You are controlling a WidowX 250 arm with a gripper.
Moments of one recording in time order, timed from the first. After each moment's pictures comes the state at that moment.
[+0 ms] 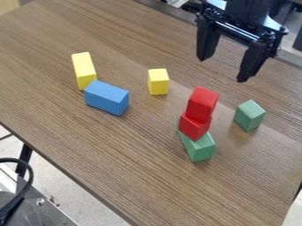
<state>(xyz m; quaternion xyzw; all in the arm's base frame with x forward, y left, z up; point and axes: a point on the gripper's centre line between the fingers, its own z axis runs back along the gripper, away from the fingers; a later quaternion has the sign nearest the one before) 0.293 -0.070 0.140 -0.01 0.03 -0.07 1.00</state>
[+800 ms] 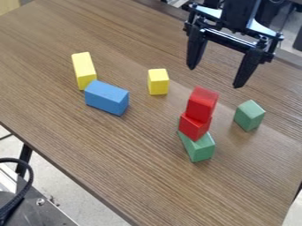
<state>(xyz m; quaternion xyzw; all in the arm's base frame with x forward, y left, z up) 0.284 -0.071 0.131 0.01 0.08 0.09 0.99</state>
